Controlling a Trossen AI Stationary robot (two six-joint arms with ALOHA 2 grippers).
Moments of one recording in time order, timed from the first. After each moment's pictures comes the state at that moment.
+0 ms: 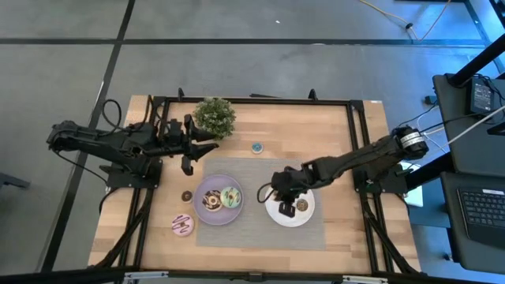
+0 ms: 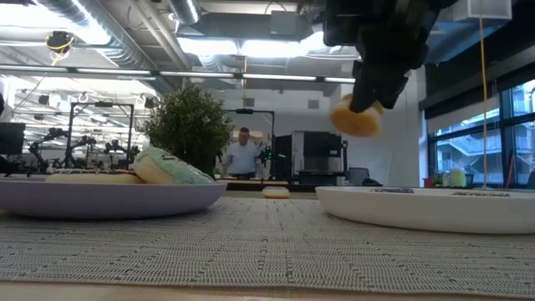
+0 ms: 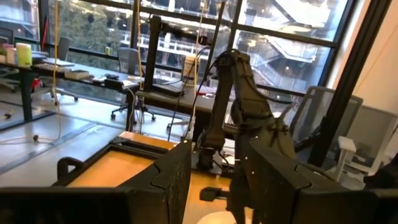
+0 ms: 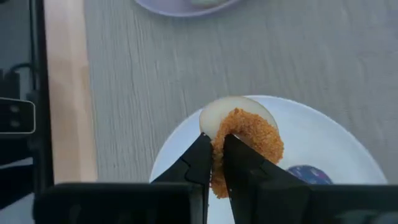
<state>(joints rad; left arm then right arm) -0.13 0.80 0.74 0.15 -0.30 -0.18 0.26 1.61 1.07 -0.45 -0.05 0.52</state>
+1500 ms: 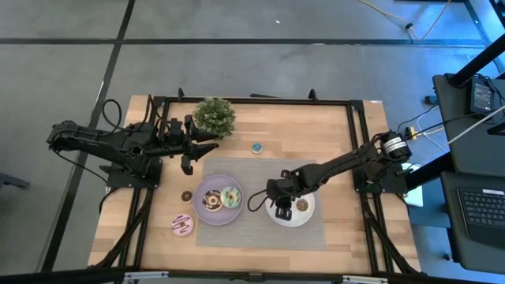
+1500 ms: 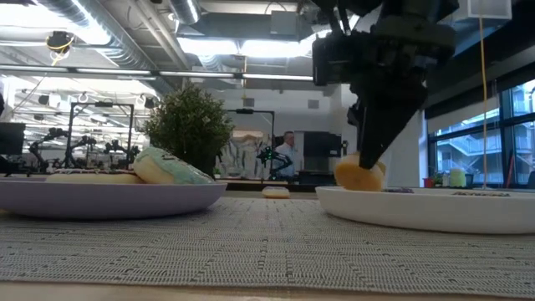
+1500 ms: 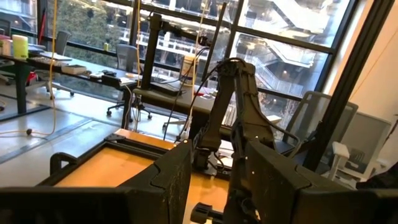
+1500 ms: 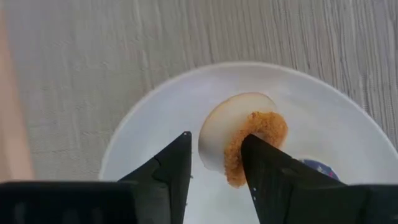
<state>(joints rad) -0.13 0.80 0.74 0.16 -0.29 -0.22 0.27 1.79 1.15 -0.55 -0.02 0.46</state>
